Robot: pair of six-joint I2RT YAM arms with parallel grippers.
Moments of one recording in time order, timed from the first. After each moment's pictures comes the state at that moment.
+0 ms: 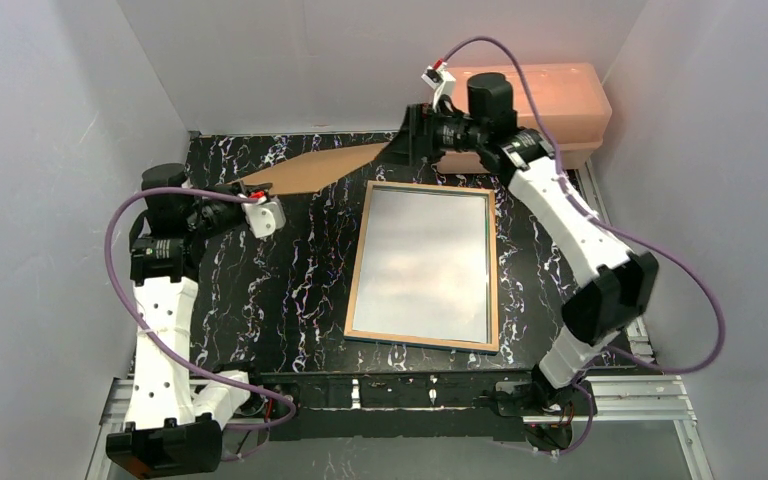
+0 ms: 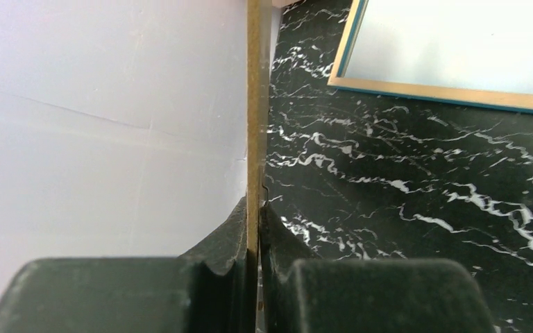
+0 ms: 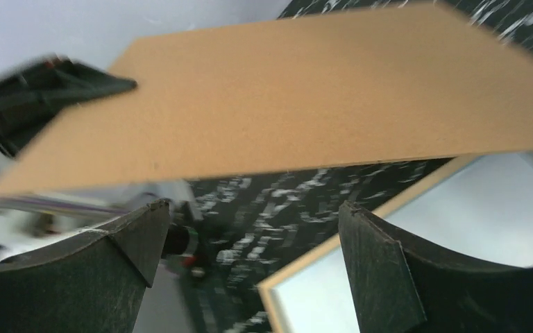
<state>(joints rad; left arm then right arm) 0.09 0.97 1.19 -0.67 0.85 1.34 0.51 1.73 1.80 -0.39 -0.75 0.54</state>
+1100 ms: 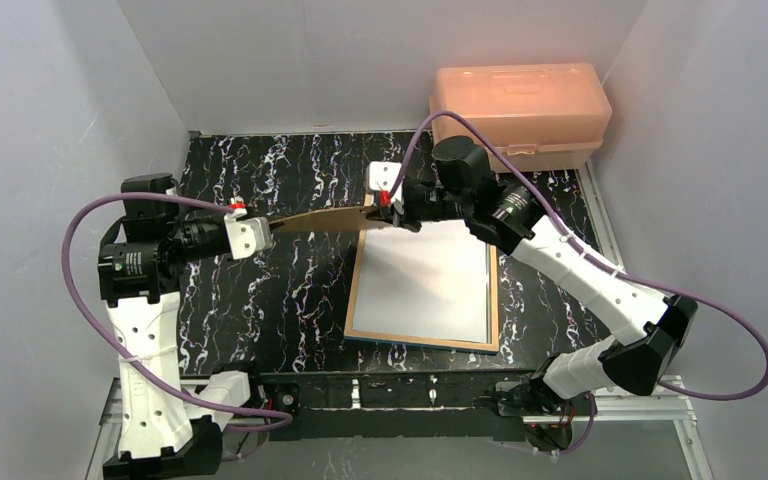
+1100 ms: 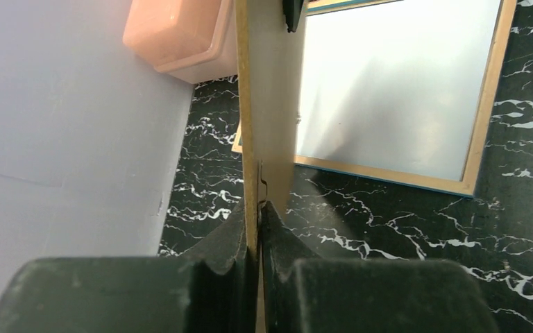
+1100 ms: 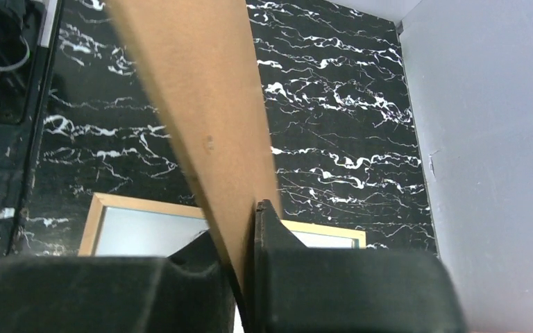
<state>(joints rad) 0.09 0.97 1.50 -1.25 1.09 1.35 0.85 1.40 1.52 -0.48 -0.54 -0.58</state>
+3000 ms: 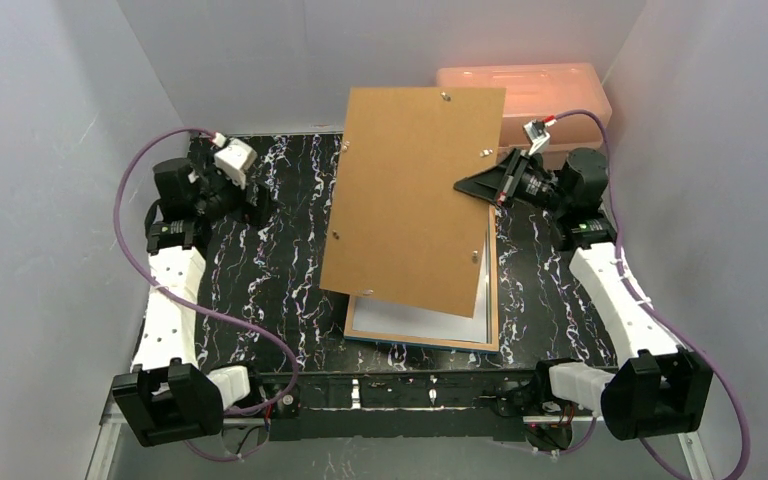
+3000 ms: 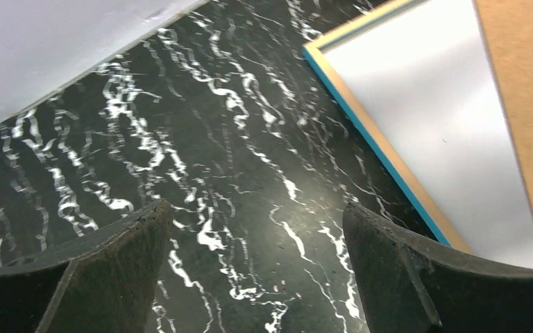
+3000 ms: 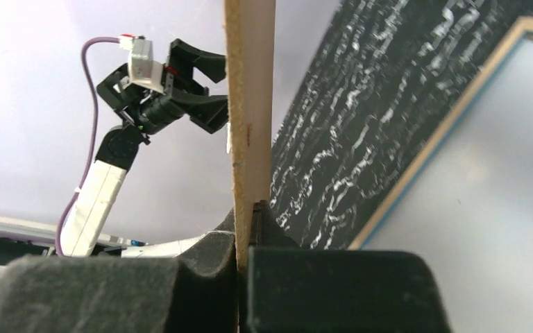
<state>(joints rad) 0.18 1.15 1.09 -0.41 0.67 0.41 0.18 1.17 0.99 0.19 -0.90 1.01</state>
